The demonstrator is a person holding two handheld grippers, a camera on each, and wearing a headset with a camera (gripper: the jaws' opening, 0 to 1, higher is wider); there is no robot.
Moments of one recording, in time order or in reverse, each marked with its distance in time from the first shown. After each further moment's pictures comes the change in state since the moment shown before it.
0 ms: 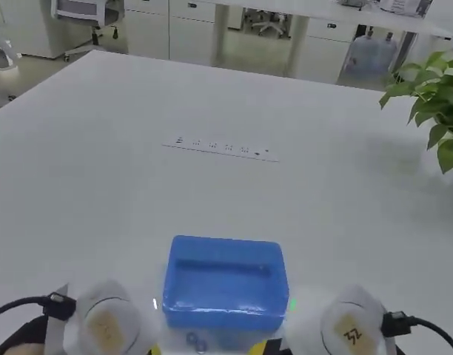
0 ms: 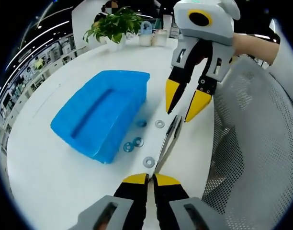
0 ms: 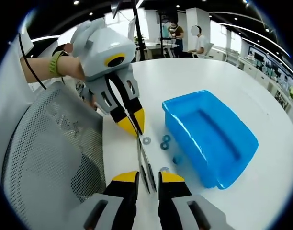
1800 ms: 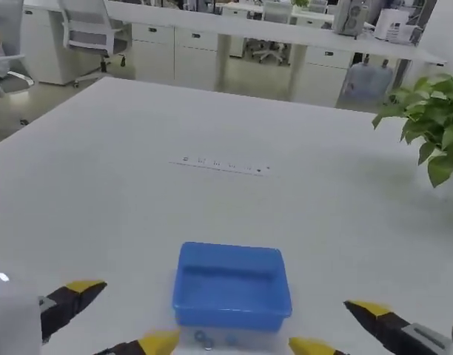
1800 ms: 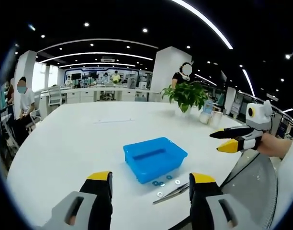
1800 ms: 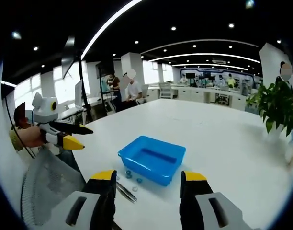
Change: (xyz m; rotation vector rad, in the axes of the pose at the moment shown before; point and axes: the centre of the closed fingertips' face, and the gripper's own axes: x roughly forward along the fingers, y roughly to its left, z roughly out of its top) left arm -0.118 0.010 0.039 -0.523 -0.553 0.361; right arm -0.107 -0.026 0.027 0.306 -0.438 -0.428
